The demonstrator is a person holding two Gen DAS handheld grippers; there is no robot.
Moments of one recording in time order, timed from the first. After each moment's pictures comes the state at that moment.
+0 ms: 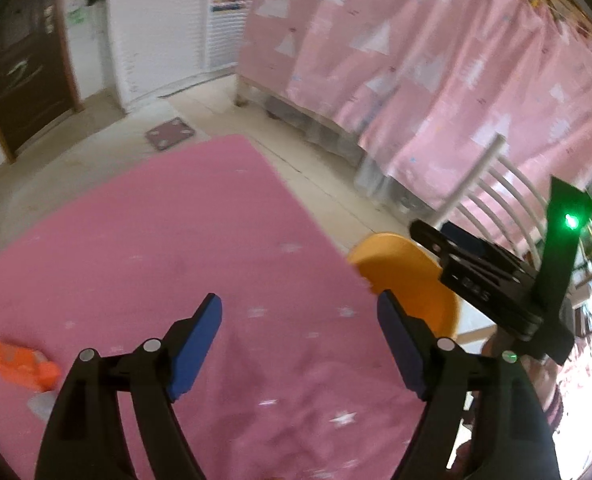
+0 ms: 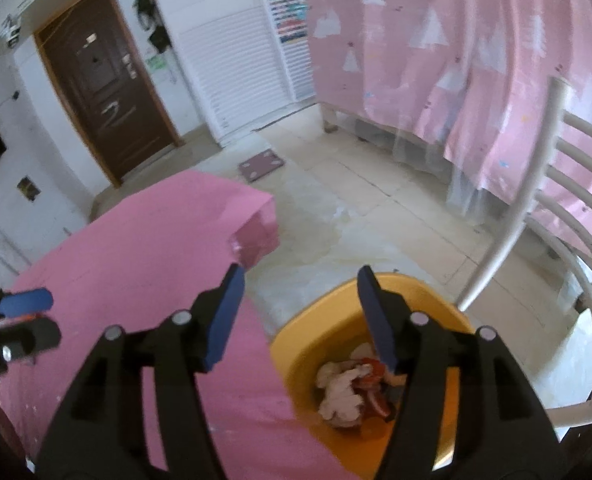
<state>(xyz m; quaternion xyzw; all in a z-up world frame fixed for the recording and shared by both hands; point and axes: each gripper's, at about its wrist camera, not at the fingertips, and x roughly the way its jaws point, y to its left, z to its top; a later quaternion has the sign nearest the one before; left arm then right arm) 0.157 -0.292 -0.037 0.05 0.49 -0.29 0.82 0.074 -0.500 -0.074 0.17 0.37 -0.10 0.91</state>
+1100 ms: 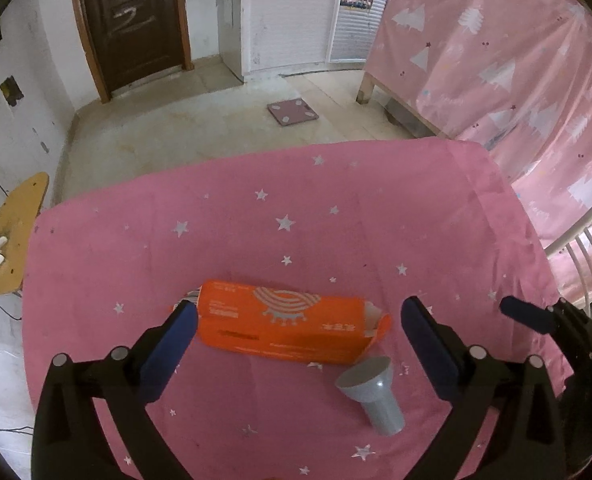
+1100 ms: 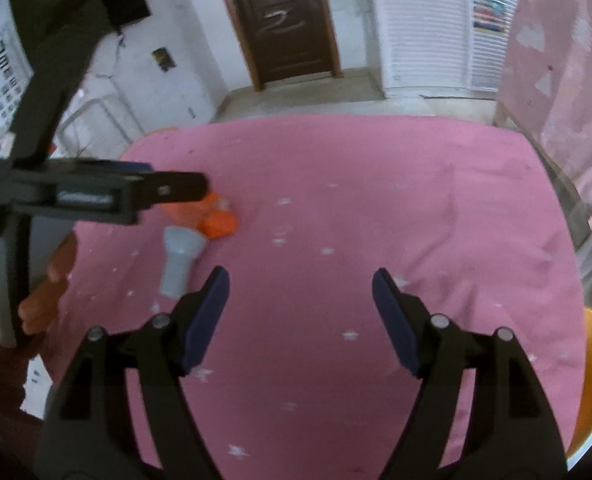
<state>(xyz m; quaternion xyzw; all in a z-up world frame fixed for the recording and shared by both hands) 0.228 -0.067 -0.075 0.02 0.52 -0.13 0.85 0.108 -0.244 -0.068 0.04 0.43 0.17 0.89</state>
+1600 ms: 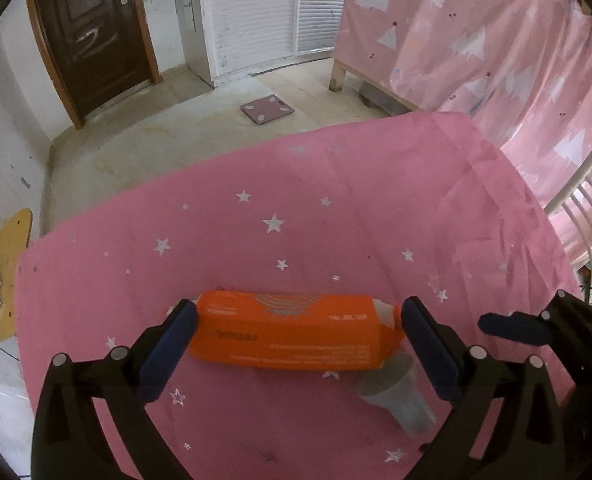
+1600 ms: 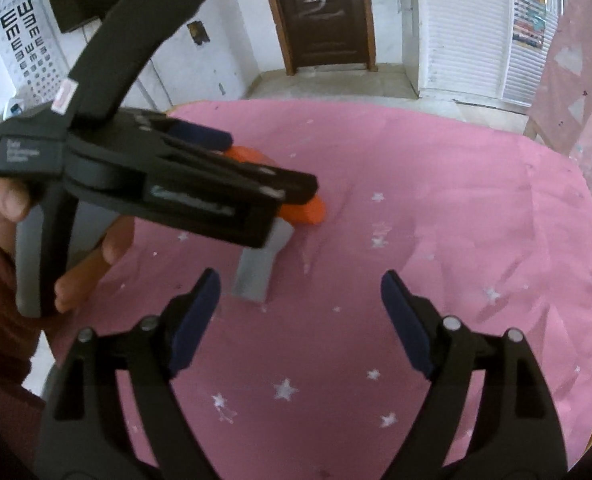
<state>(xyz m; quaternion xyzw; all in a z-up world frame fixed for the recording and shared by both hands) 0.230 -0.074 -0.089 0.08 0.51 -0.18 0.84 0.095 -0.193 -0.066 -0.01 0.44 0.21 0.87</state>
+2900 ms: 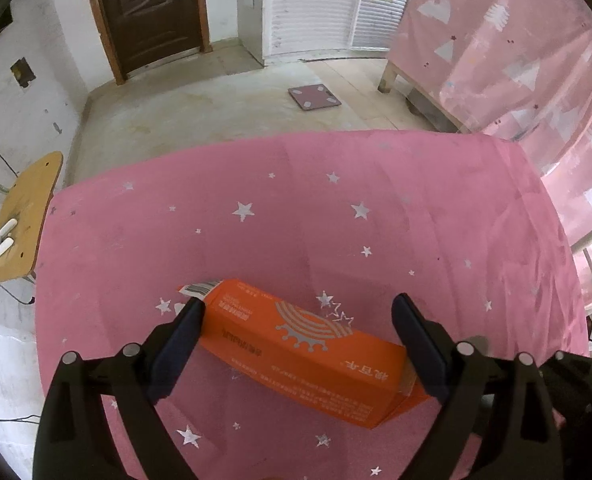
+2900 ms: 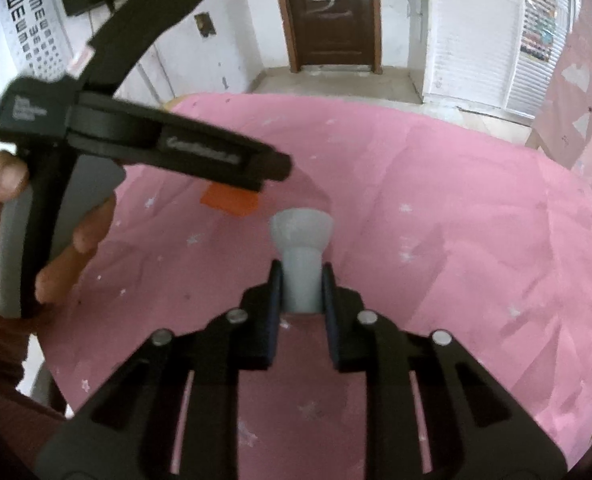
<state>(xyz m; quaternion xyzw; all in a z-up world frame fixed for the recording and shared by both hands) 0.243 -0.026 -0.091 0.02 0.54 -0.10 0.84 0.086 -0.171 -0.057 -0.03 0.44 0.21 0.87</state>
